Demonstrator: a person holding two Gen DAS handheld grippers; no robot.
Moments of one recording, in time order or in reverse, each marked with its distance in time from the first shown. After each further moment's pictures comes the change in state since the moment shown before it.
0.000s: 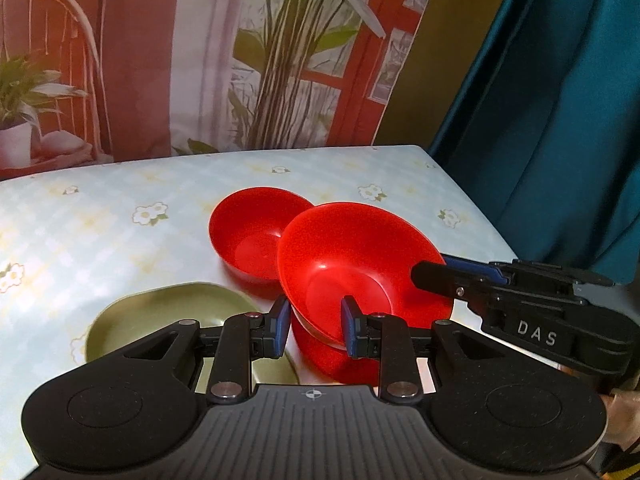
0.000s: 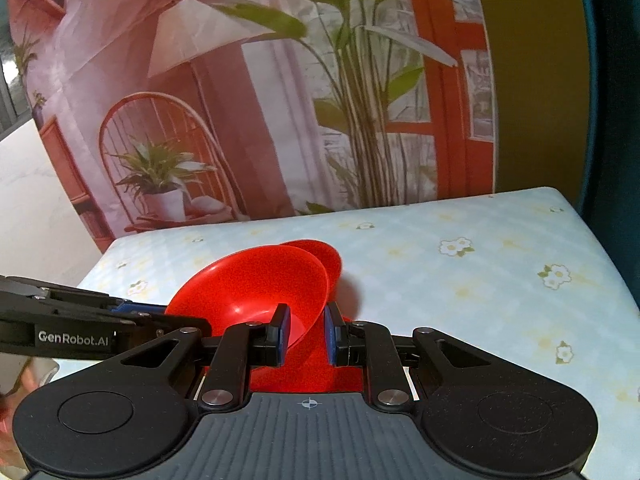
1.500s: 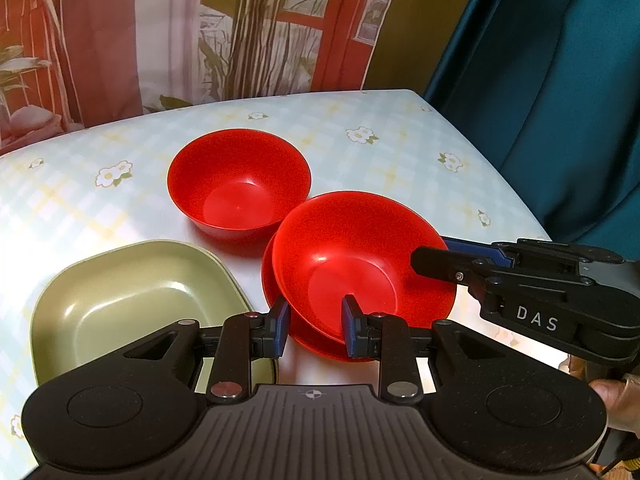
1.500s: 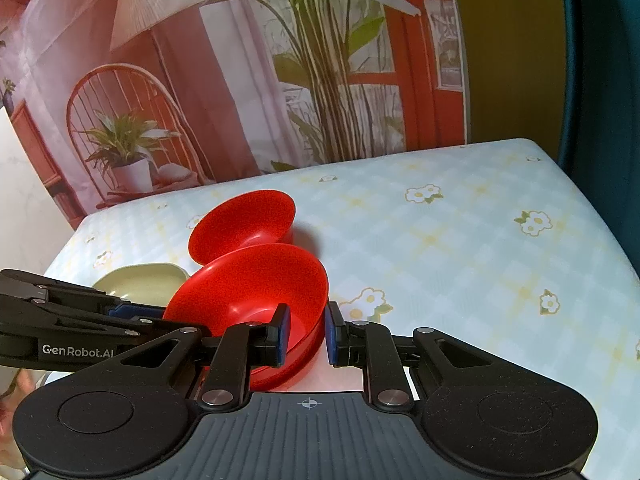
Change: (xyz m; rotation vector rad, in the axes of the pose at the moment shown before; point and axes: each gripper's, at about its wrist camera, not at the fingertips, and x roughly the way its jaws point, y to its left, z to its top) left arm 0.045 -0.013 -0.011 0.059 0.116 -0.004; right arm 0.017 -0.027 -0.025 0.042 0.087 -0.056
